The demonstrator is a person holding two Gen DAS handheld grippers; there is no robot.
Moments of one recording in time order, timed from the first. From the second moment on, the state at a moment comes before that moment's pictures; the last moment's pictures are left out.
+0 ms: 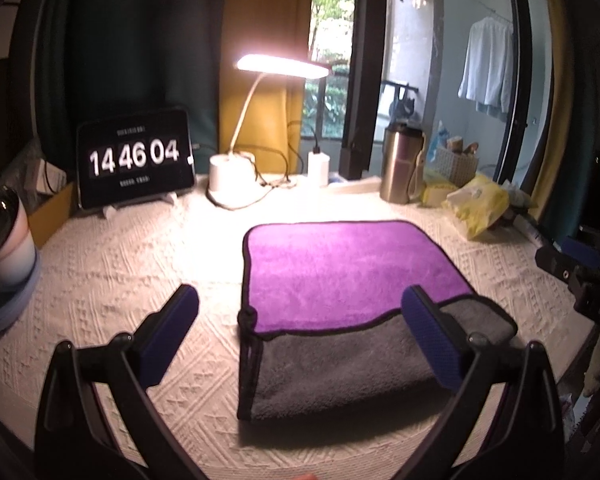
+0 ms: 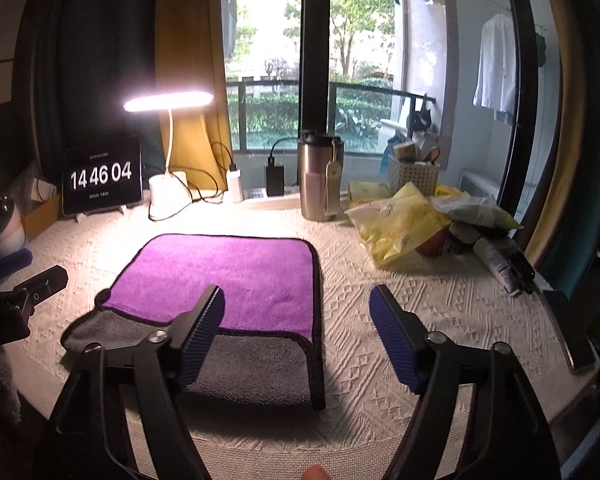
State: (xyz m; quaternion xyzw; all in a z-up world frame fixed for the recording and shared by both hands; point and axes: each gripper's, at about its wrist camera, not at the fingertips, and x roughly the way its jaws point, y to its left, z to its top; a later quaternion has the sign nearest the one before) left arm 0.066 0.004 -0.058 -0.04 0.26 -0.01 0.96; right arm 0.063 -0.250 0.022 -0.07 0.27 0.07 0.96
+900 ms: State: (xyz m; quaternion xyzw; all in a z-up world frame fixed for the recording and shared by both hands) left arm 0.123 0.008 -0.136 -0.05 0.42 0.00 0.91; right arm 0.126 -0.254 -0.052 -0.08 0.40 0.11 0.91
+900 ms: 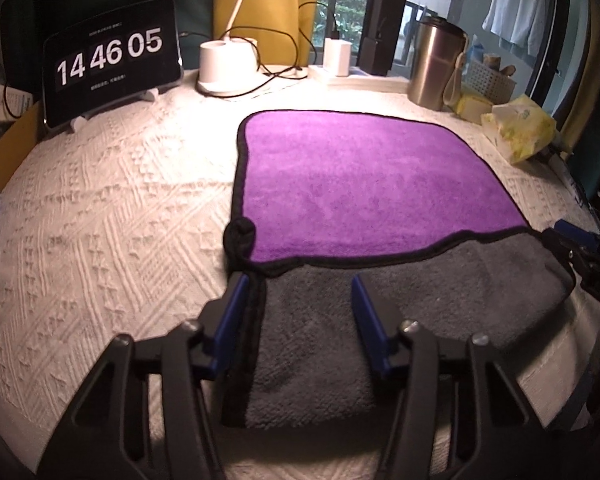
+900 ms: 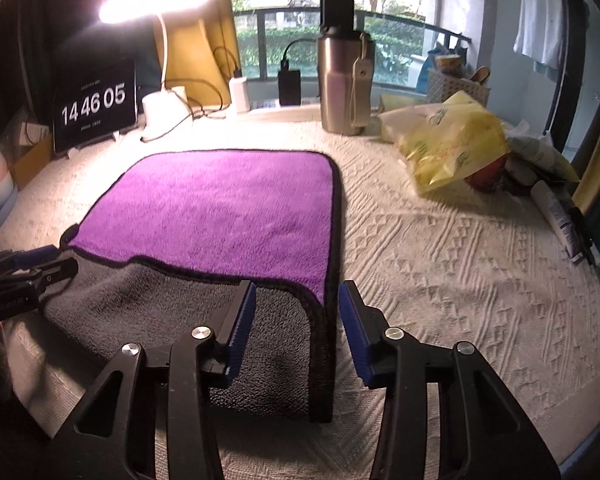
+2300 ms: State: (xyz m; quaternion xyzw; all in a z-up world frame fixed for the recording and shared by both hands) left arm 0.117 0.010 -0.081 -0.05 0.34 -0.01 0.94; right arm 0.114 -0.240 -0.012 -0.13 0.32 0.10 0.93
